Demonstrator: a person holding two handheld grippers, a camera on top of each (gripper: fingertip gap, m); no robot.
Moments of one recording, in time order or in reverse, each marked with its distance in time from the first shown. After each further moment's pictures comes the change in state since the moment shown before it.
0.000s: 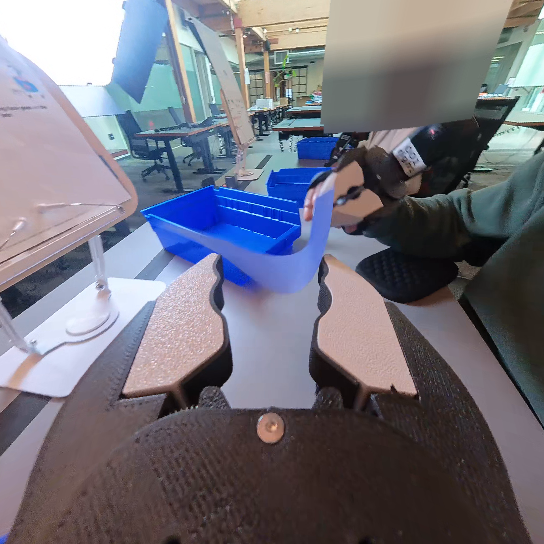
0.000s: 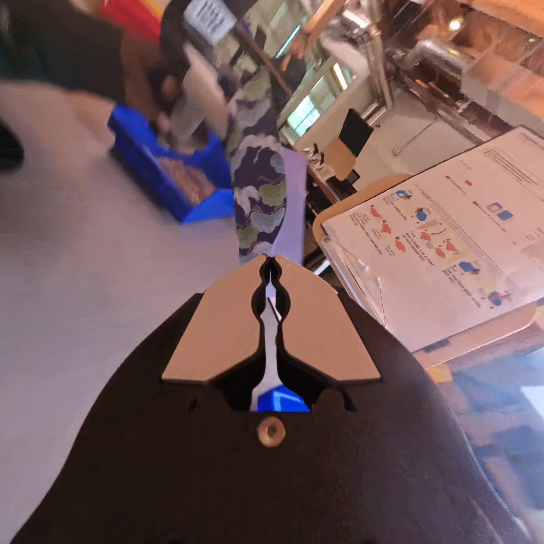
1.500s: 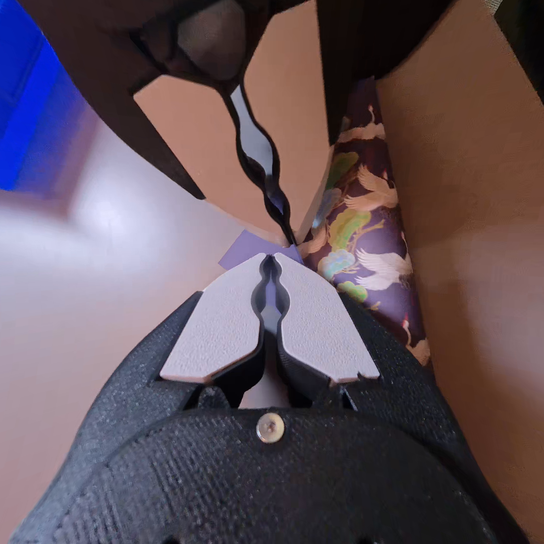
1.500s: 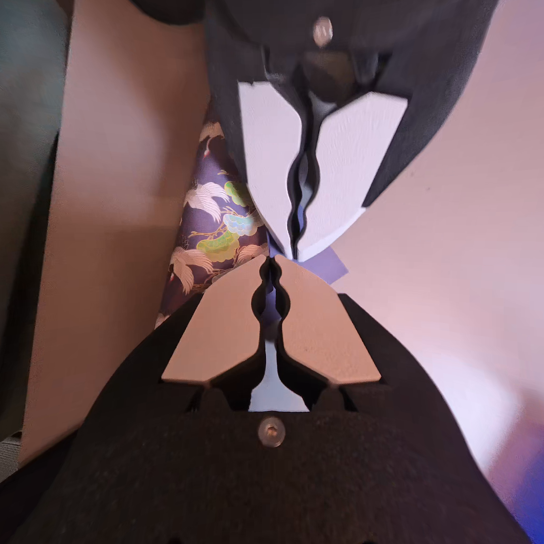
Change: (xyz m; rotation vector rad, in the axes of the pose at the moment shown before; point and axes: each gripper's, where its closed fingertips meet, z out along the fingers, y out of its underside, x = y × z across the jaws) left arm 0.112 0.197 0.082 -0.708 0.329 0.264; right arm -0.184 0.068 -0.015 -0.496 -0.965 0.438
